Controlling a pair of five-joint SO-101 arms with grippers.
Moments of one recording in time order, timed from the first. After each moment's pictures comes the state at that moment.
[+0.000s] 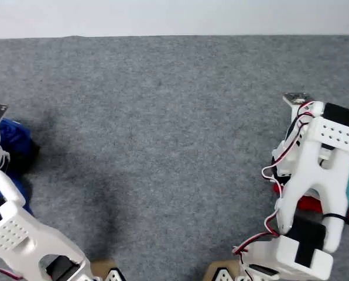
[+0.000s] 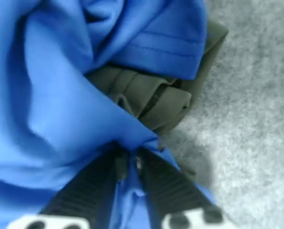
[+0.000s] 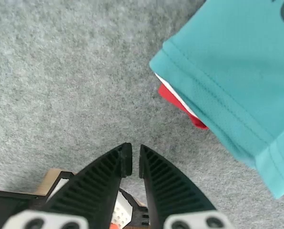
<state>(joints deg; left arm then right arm) -49.1 23.8 -3.1 73.8 -43.4 18.8 -2.9 6.2 100.6 24.8</state>
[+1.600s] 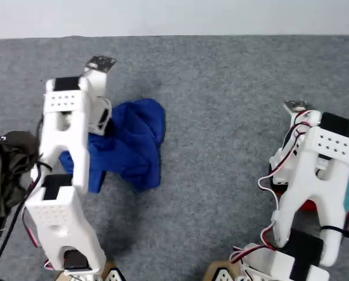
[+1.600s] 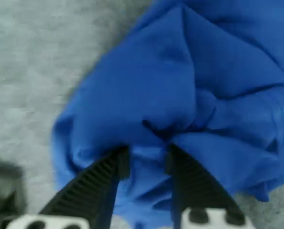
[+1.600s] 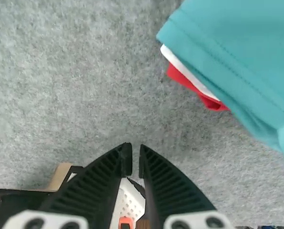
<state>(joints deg) -8.3 26.2 -22.0 92.0 -12.7 18.6 -9.6 13.7 100.7 21.5</state>
